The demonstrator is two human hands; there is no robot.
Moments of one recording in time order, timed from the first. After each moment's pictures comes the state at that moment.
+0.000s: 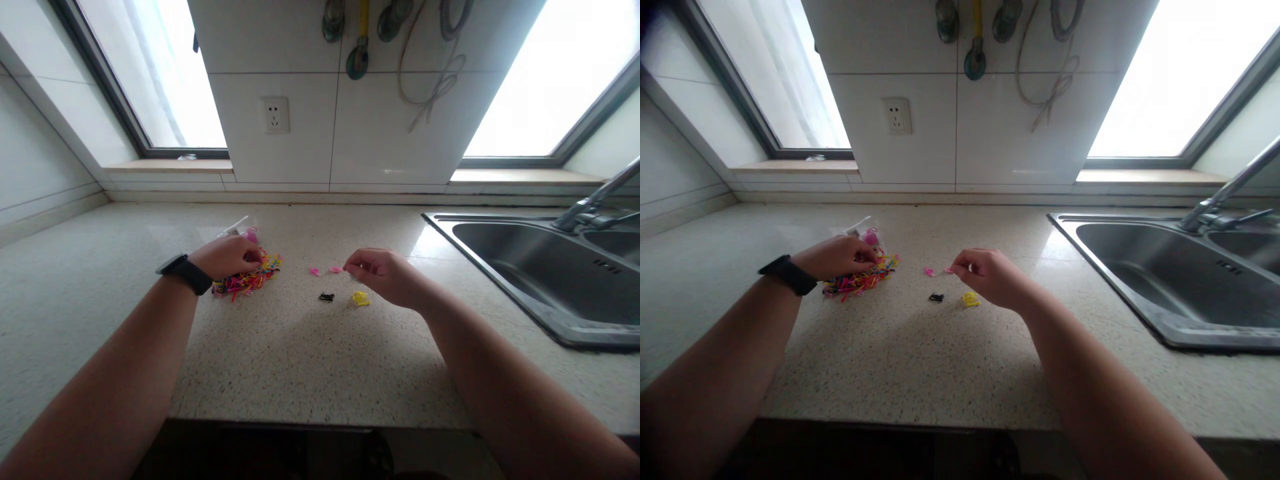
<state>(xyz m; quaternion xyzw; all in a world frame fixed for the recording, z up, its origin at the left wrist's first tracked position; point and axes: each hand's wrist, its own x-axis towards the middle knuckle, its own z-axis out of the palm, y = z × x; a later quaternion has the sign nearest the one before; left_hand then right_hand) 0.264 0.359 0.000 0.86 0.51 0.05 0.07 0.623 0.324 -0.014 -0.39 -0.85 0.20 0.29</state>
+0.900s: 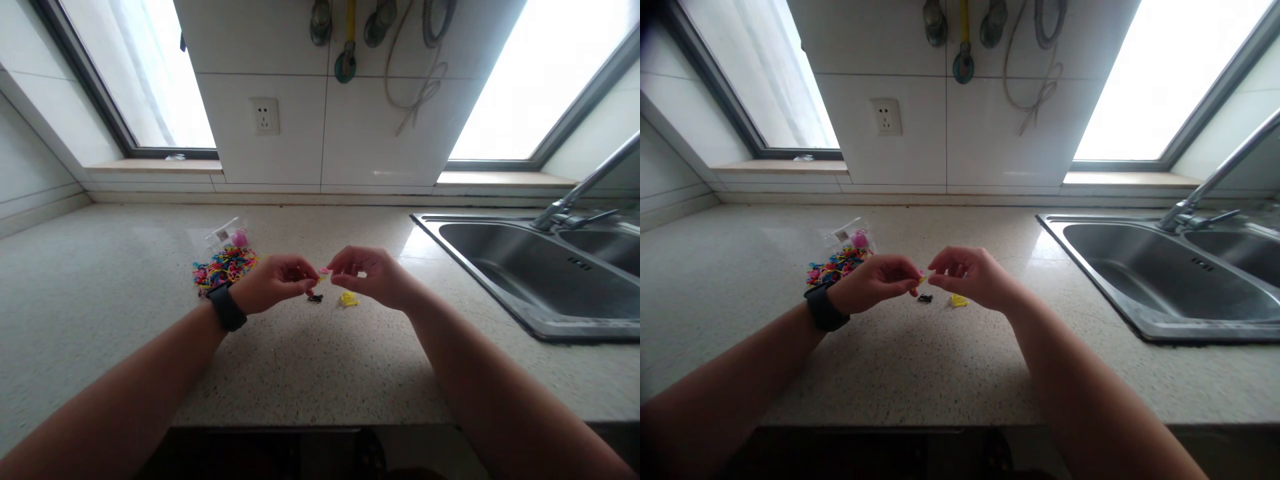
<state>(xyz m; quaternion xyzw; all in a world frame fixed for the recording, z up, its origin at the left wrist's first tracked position) 0.371 0.313 -0.023 0.74 0.29 0.34 0.50 0.615 0.315 -0.009 -0.31 -0.79 0.36 0.38</state>
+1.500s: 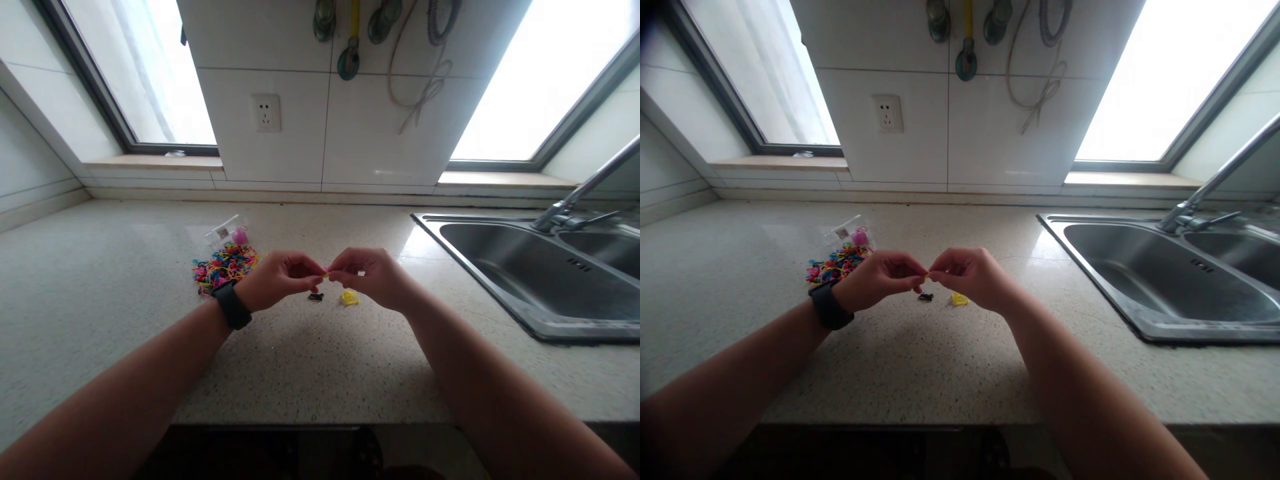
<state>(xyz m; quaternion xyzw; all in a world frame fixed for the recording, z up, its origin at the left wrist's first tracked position) 0.381 0.313 -0.022 0.70 0.30 0.37 0.54 0.609 0.313 -0.012 -0.33 -0.77 0.37 0.40</state>
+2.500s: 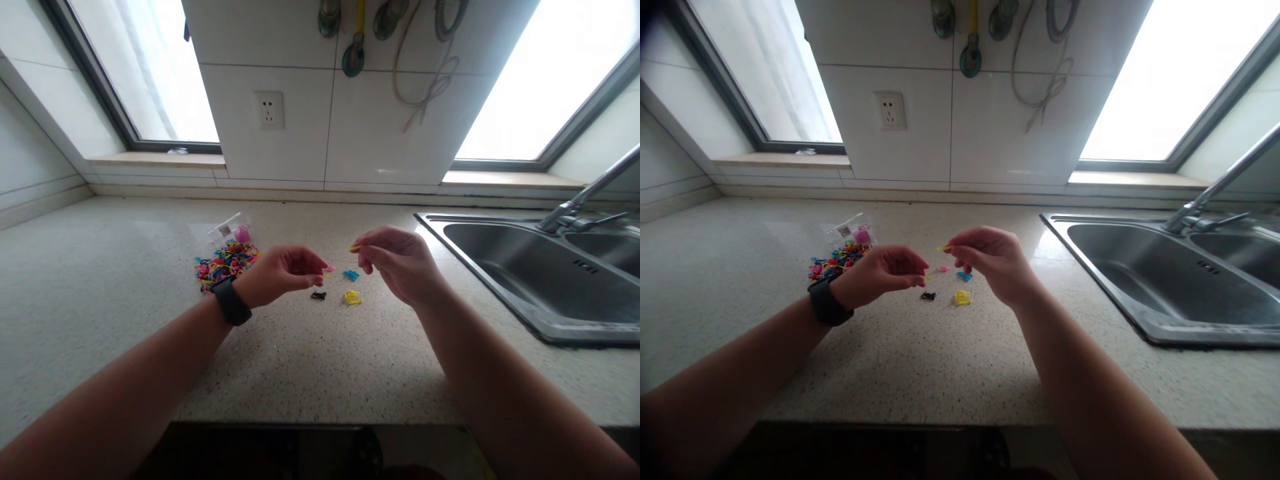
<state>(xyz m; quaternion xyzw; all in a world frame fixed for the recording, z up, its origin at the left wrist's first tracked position) 0.378 0.314 -0.020 0.68 0.27 0.39 0.56 0.617 0.312 0.002 -0.24 -0.63 0.48 0.56</state>
